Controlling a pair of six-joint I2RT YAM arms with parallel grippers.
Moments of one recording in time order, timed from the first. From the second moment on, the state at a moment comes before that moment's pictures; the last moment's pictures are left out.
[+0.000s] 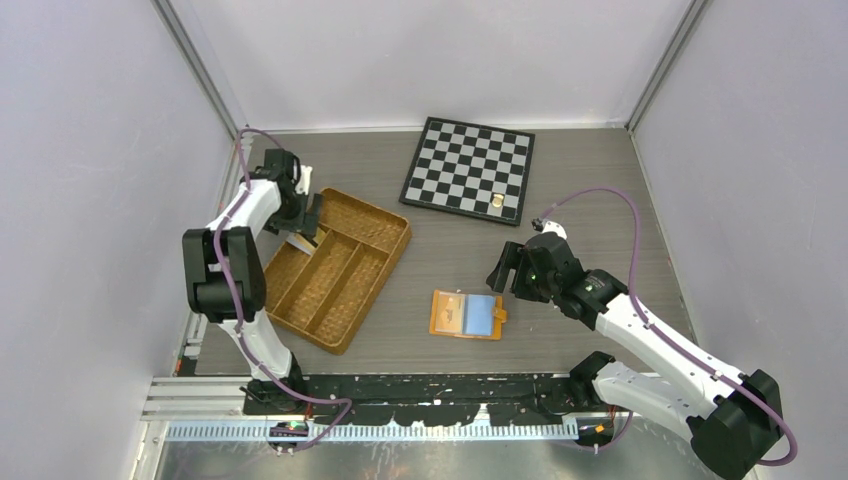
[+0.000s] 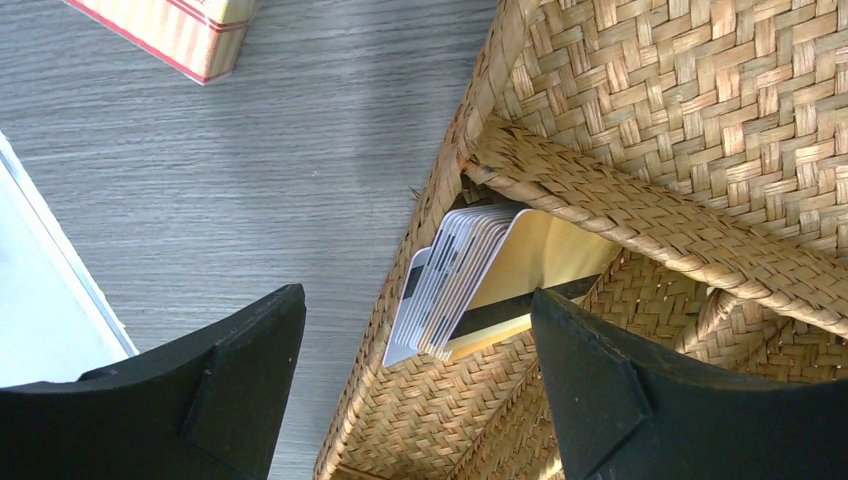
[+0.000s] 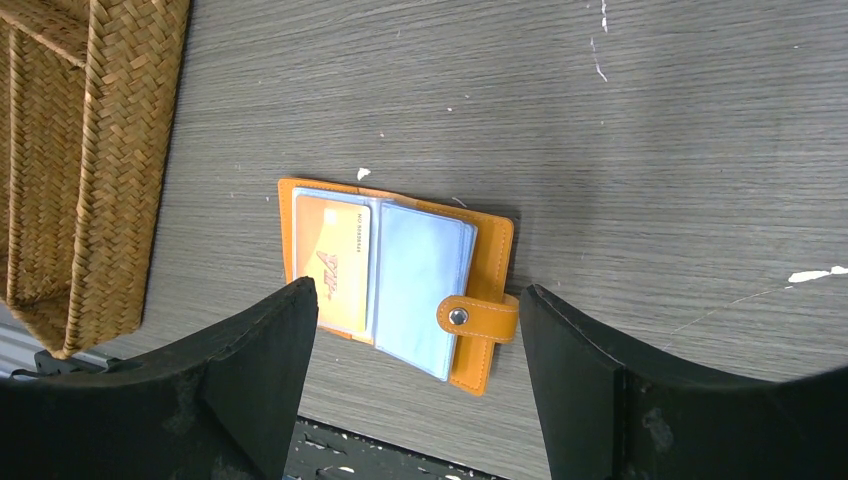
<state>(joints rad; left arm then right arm) 0.04 1.79 1.33 -0.72 -0.08 0.18 0.60 0.92 0.66 -0.54 0.08 0.75</state>
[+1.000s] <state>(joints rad) 0.05 1.75 1.34 -0.73 -0.08 0.17 0.60 0.92 0.66 -0.54 0.08 0.76</state>
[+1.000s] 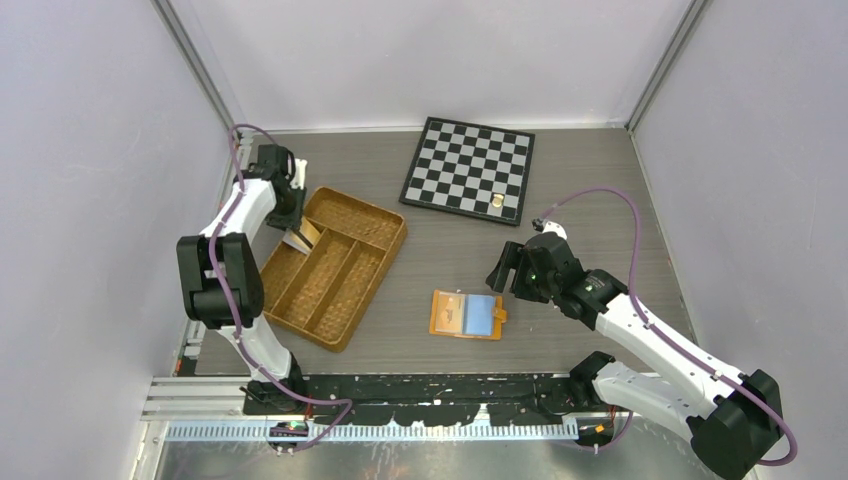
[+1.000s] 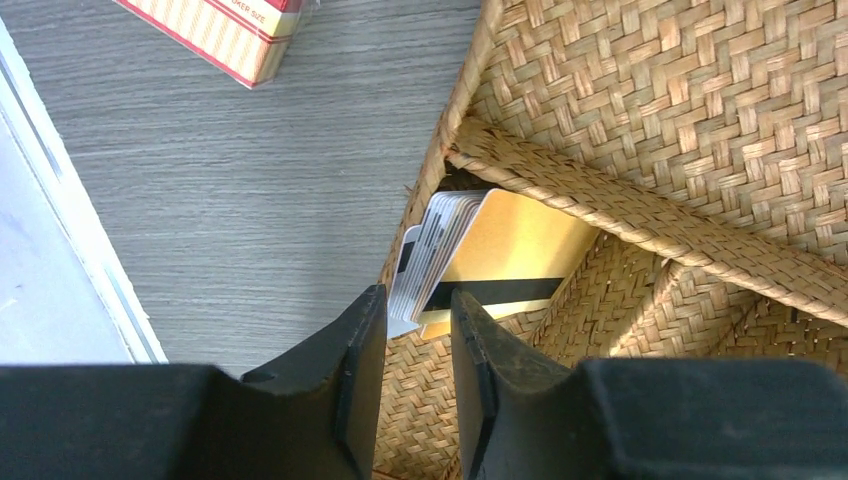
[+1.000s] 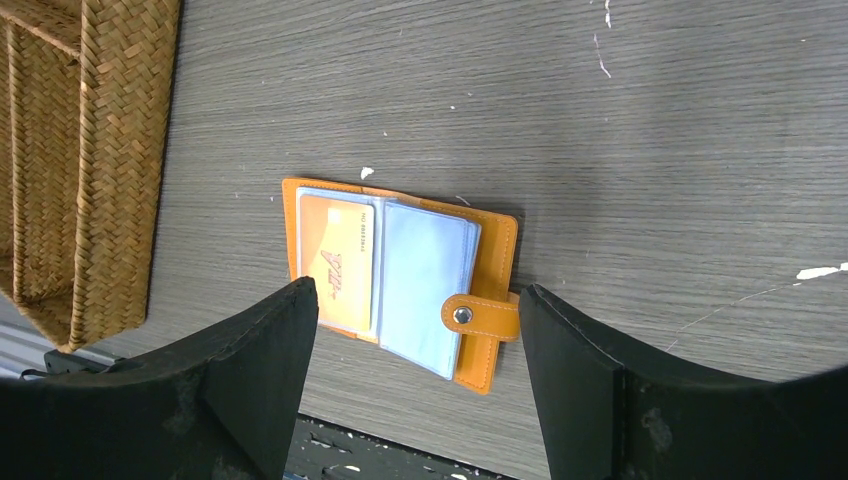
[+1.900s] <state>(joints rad) 0.05 1.69 1.34 -0.75 0.00 0.16 0.60 0.92 0.66 -0.54 0.08 0.77</state>
